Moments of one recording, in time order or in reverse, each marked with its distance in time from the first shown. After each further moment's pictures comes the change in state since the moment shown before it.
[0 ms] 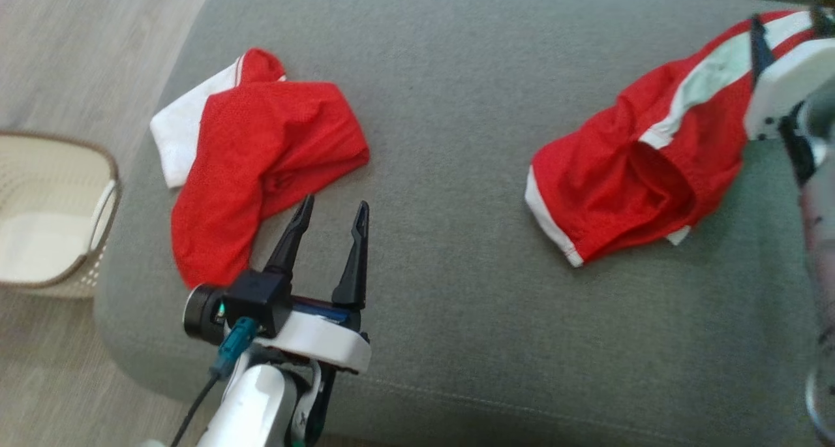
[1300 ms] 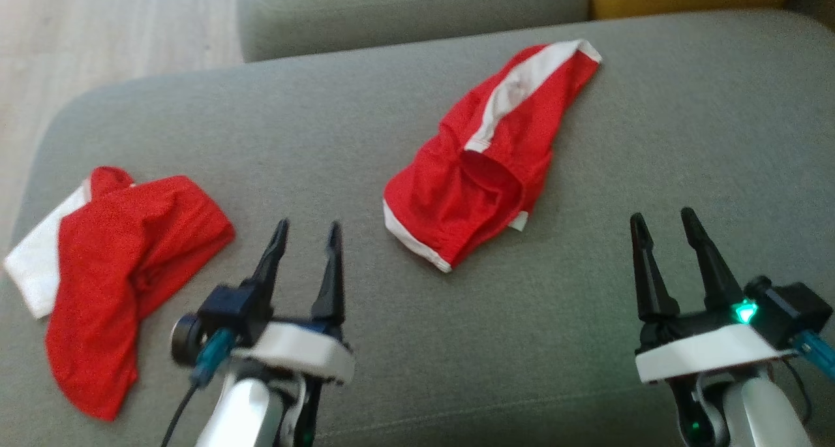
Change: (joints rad) left arm 0.064 0.001 0.058 0.024 -0.063 0.022 0.000; right arm 0.954 0.204 0.195 -0.986 0.435 0.000 -0.188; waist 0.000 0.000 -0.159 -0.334
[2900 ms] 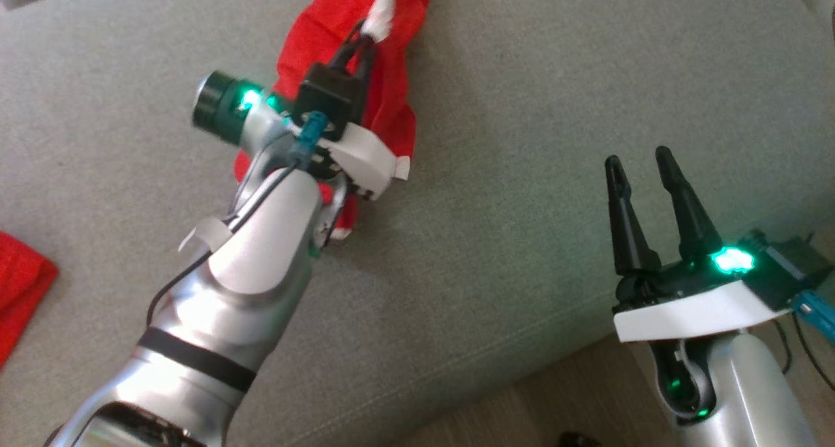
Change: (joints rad) left arm -0.717 -0.004 -0.251 0.512 0.141 0.004 0.004; right arm -0.111 0.000 0.095 -0.071 0.092 0.000 0.000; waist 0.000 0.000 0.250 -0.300
